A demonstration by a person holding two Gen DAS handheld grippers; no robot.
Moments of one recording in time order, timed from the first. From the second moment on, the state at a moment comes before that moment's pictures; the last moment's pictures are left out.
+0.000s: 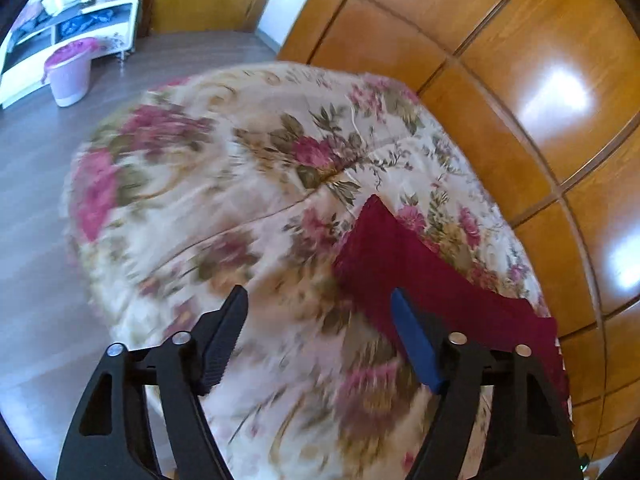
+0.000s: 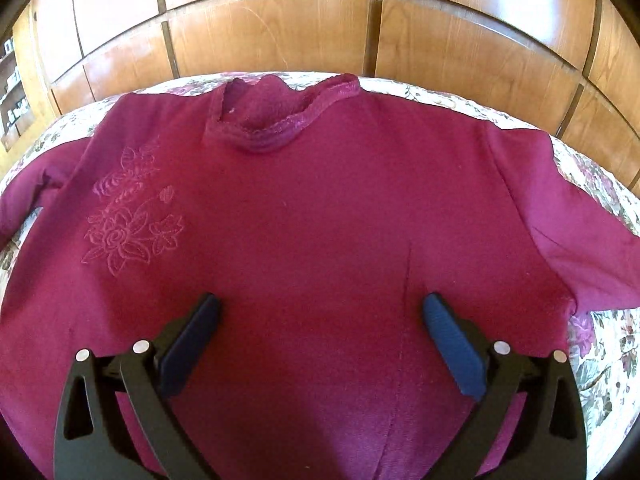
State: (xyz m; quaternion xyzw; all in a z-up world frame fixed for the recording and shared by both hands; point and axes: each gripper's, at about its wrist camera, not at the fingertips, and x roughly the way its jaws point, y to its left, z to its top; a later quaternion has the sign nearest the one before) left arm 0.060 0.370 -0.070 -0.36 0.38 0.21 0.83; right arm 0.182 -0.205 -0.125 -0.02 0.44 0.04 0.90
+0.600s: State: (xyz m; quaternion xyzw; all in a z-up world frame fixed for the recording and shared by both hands) left arm 0.116 0.433 -0.028 -0.30 0.37 0.26 0.84; right arm 0.179 -0.201 -0.126 -0.03 0.43 0.03 0.90
